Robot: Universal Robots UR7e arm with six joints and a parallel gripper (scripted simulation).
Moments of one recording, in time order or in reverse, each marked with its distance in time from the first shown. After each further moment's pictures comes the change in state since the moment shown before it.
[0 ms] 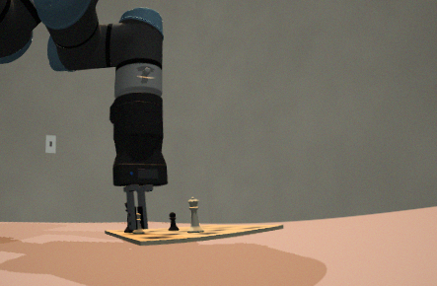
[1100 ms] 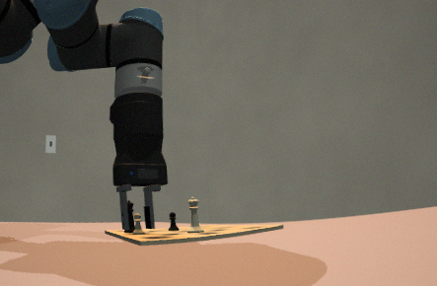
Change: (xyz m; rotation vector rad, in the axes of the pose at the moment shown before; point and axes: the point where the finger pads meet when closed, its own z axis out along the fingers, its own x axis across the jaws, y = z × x) arm 0.000 0.000 0.000 0.000 0.000 0.000
